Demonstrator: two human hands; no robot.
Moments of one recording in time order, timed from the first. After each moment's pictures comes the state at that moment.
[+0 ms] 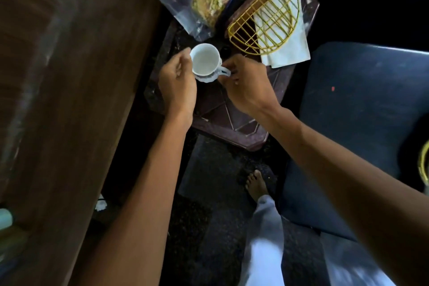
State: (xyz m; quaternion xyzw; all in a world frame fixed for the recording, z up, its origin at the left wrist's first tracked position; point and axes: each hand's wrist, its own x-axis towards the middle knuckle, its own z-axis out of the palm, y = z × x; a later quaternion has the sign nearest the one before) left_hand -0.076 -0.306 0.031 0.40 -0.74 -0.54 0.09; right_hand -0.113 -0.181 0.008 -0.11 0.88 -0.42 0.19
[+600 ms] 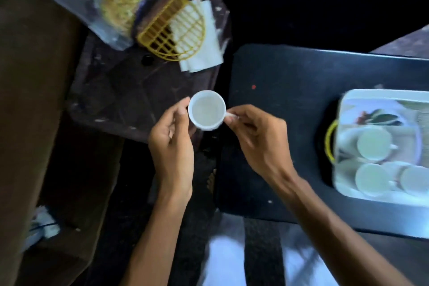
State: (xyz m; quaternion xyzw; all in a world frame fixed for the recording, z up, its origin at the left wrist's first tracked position) left_hand -0.009 -0.140 0.063 0.38 -0.65 -0.65 0.05; right_hand -0.035 -0.005 0.041 0.02 0.84 -0.53 0.11
